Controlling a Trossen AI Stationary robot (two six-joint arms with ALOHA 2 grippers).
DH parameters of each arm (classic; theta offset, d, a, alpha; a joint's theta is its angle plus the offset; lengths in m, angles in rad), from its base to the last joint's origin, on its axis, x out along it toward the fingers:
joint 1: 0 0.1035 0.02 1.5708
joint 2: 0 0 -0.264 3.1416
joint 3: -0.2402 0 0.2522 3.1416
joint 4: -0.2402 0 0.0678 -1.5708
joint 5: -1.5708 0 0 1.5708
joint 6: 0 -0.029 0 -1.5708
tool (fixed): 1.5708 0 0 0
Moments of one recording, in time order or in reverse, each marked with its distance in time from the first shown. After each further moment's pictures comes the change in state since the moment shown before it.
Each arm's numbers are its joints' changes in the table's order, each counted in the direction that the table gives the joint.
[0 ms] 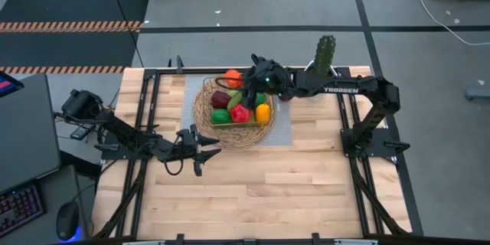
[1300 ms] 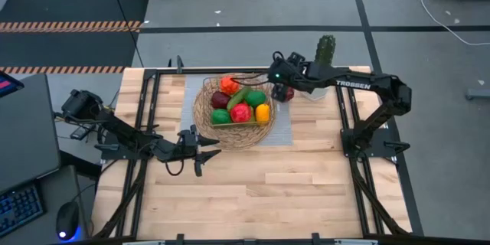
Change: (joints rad) left arm 0.000 0.000 0.000 -0.039 0.000 0.001; right arm -0.141 0.119 0.101 -0.524 -0.304 -0.016
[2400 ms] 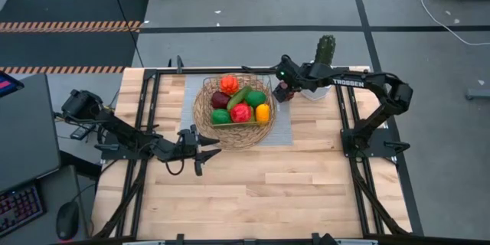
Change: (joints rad) left arm 0.005 0.000 0.000 0.004 0.000 0.021; right arm -0.173 -0.006 0.248 0.160 0.251 -0.378
